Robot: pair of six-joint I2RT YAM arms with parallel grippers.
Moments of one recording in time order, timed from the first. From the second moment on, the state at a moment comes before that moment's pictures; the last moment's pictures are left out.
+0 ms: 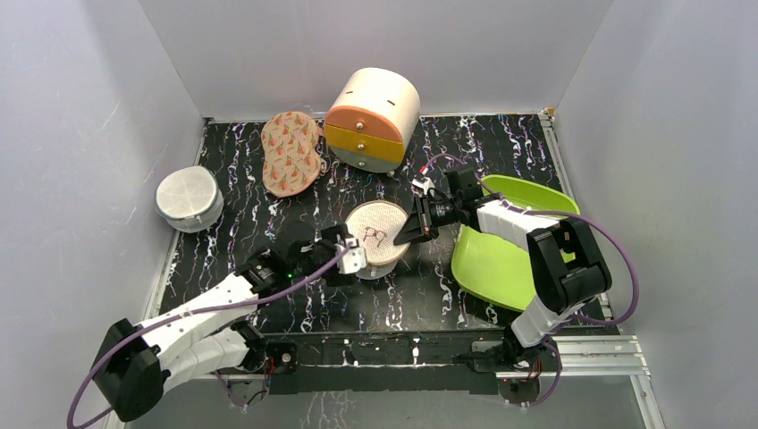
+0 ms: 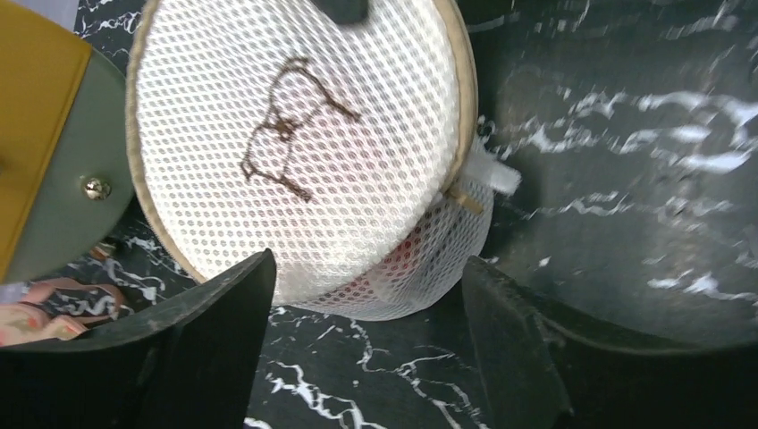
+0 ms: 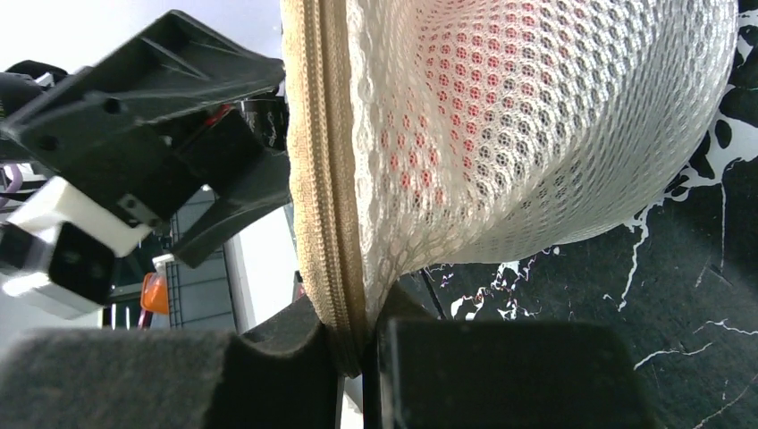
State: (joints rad) left arm -0.73 0.95 0.53 -0.10 0.34 0.68; right arm 0.36 1.63 0.91 -0.11 -1.10 0.54
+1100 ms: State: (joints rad) left arm -0.85 1.08 0.48 0.10 0.13 0.89; right arm 0.40 1.69 1.08 -0.33 -0.99 0.47
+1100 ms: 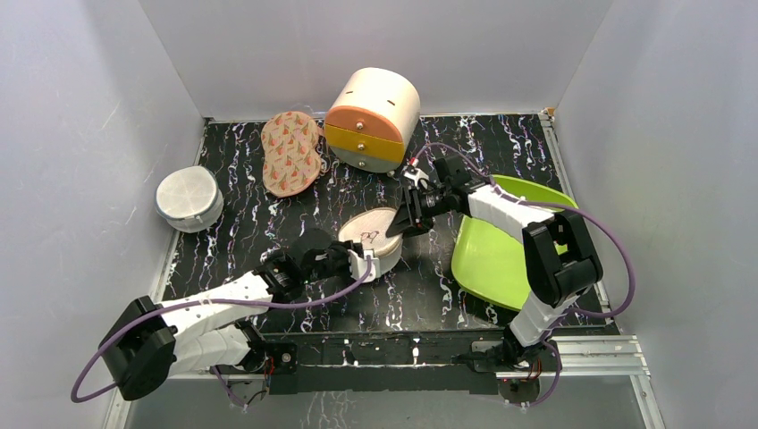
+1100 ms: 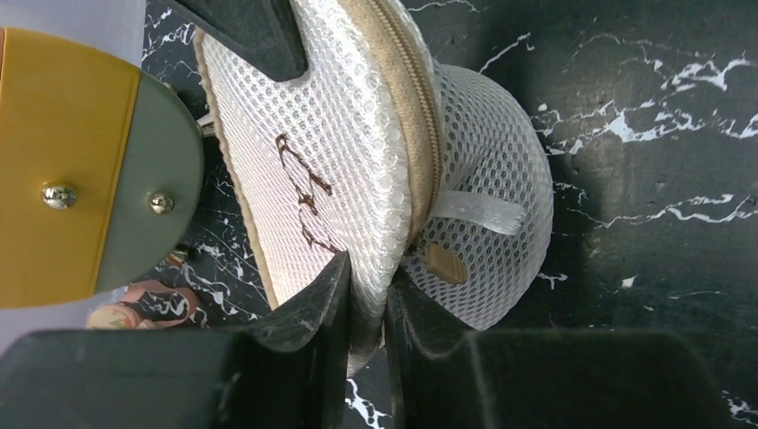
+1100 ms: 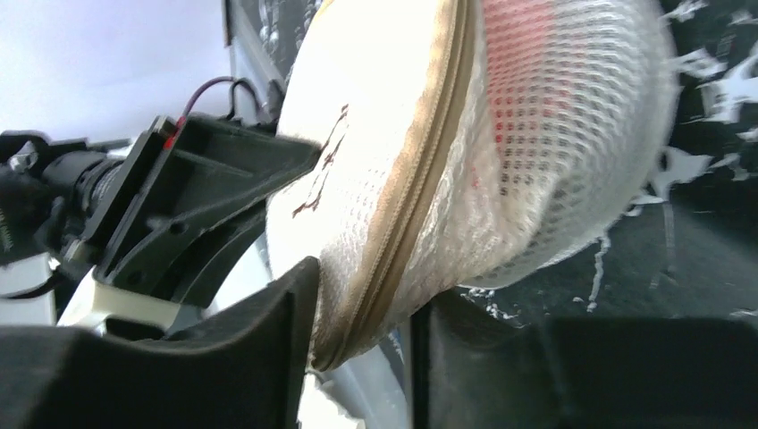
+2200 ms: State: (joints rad) left arm -0.85 1.08 0.86 -0.42 -0.05 -0.21; right arm 0.91 1.14 0.70 0.26 -0.35 -0.26
